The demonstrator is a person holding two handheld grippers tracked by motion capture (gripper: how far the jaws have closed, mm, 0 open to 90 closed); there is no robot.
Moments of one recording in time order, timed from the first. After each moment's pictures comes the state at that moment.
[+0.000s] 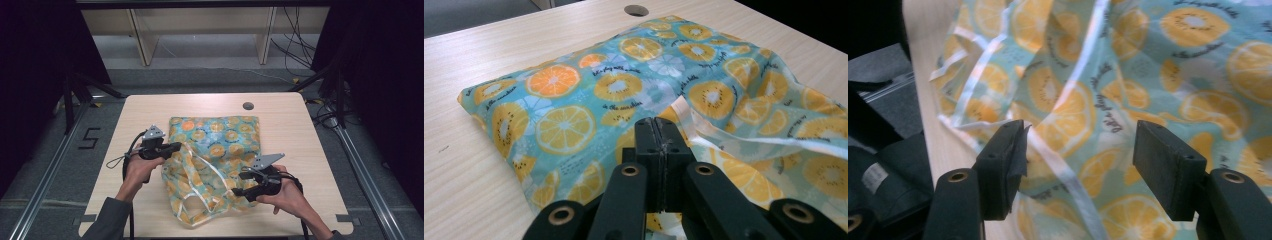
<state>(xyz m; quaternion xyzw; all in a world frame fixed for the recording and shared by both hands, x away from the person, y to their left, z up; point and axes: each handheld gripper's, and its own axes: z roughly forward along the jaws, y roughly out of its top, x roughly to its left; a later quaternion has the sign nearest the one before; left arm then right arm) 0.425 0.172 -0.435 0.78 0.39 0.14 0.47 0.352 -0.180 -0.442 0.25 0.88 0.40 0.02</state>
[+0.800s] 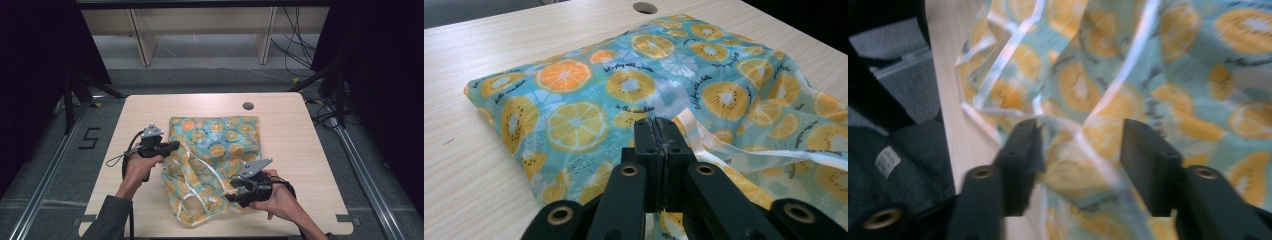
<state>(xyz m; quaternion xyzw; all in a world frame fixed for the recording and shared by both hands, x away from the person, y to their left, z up) 0.430 0.178 -0.439 0.78 0.40 0.14 0.46 0.338 -0.156 -0.445 0.21 0.90 0.37 0.02</state>
